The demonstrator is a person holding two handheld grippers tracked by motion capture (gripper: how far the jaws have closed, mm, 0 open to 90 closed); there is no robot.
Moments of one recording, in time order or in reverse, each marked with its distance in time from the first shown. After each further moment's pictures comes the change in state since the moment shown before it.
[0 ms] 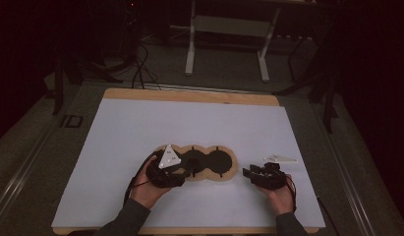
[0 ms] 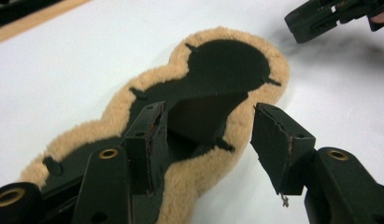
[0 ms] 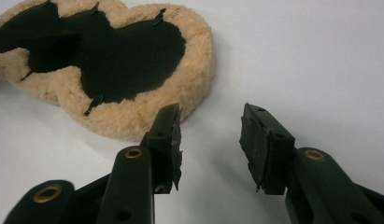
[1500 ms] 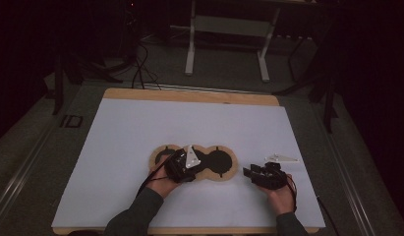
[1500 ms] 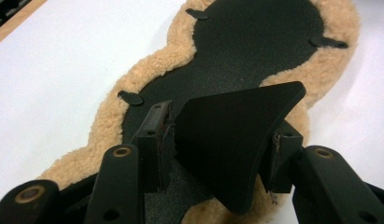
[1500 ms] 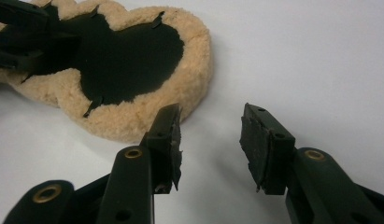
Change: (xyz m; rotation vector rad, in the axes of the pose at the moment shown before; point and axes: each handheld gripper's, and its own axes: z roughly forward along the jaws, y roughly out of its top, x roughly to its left) left arm -0.006 0.002 0.063 0.161 0.082 0.199; right arm -0.002 0.001 -0.001 -0.003 0.003 0.003
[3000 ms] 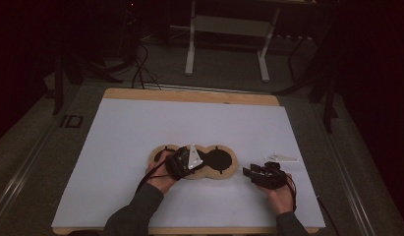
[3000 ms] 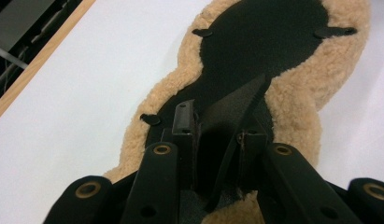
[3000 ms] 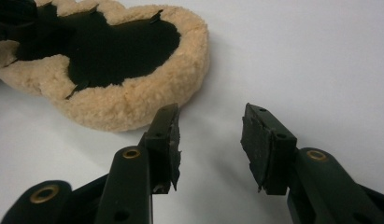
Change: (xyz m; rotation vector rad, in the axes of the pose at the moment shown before) left arm 0.003 0.011 -0.010 -0.005 0.049 0.111; right arm 0.000 0.001 0.001 -0.001 0.001 -0.005
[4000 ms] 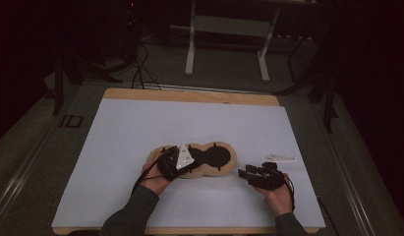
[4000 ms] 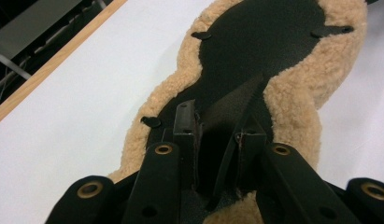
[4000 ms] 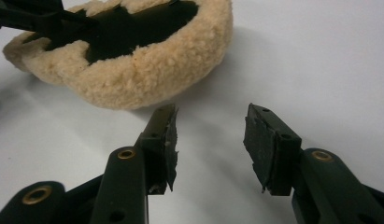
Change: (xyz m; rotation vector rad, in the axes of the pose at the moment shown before) left arm 0.007 -0.015 -0.015 -0.107 -0.005 -0.073; right arm 0.011 0.004 -0.001 0.004 0.096 -0.009
